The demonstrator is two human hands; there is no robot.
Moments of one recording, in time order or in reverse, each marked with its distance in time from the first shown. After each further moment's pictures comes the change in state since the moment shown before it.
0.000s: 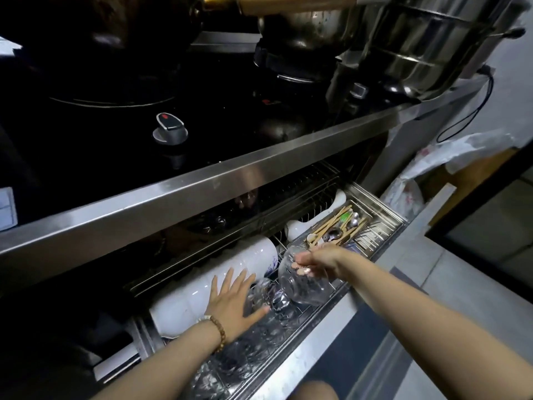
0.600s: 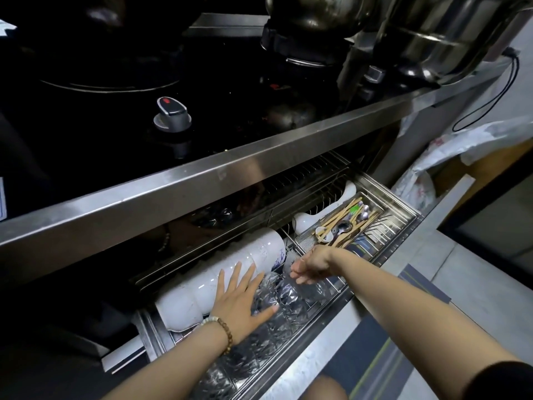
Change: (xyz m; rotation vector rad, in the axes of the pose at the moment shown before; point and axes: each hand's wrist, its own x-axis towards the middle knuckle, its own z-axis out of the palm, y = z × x) left_hand 0.002 -0.005 0.017 0.030 0.066 0.024; right_hand 0.030 -0.005 0.030 -0.201 -0.255 0.126
